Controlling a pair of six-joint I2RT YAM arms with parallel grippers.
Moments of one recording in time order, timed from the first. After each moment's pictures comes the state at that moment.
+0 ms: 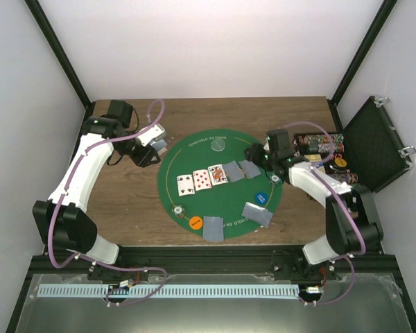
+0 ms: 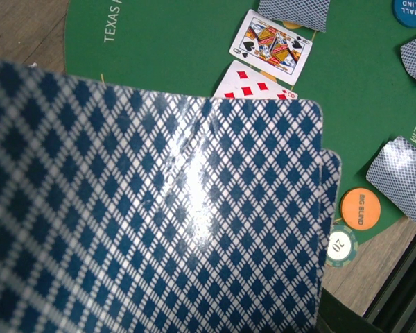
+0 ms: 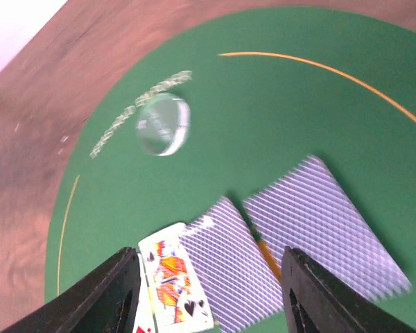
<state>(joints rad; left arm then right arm) -0.17 1.50 1.50 -1.21 0.40 0.62 0.31 1.44 0.82 -0.10 -0.14 0.80</state>
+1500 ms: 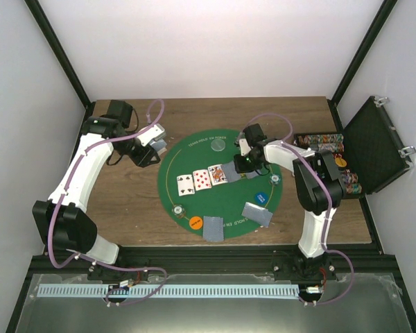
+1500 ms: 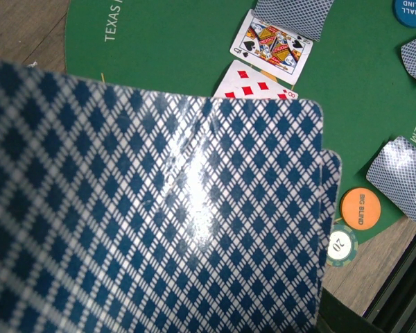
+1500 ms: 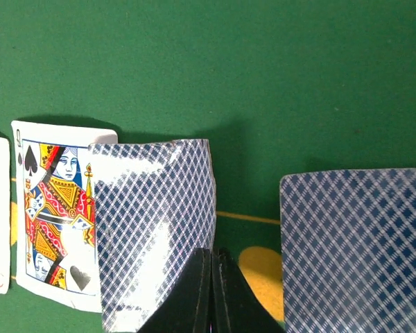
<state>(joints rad) -0.17 1.50 1.50 -1.21 0.40 0.62 0.38 1.92 1.24 -0.51 -0.28 0.14</state>
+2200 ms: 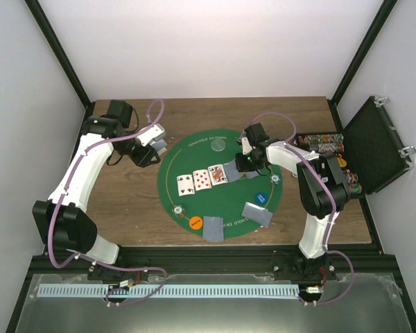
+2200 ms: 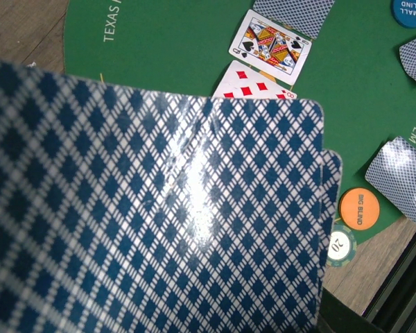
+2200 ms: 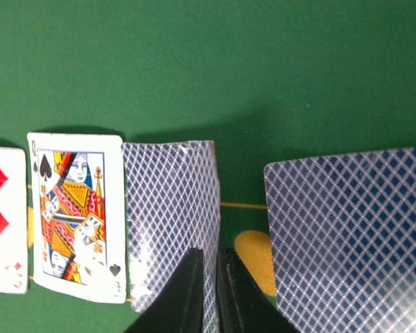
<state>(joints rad) -0.17 1.50 1.50 -1.21 0.40 0.62 0.38 1.86 1.21 -0.49 -0.25 0.19</state>
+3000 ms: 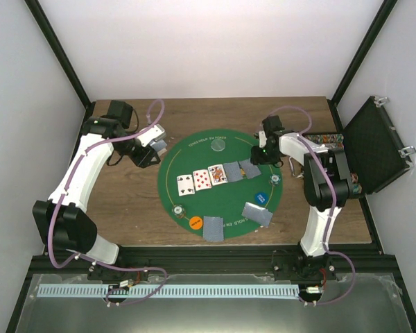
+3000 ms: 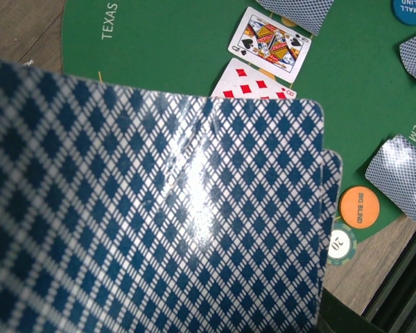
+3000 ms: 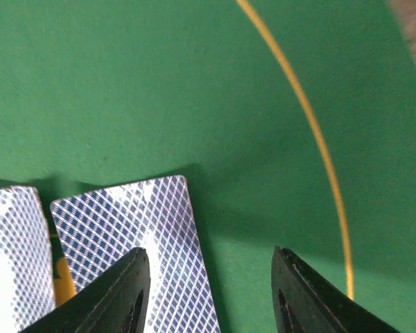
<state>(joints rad) -0.17 1.50 1.49 -1.21 0.40 0.62 0.22 1.91 1.31 -0.60 -0.16 0.09</state>
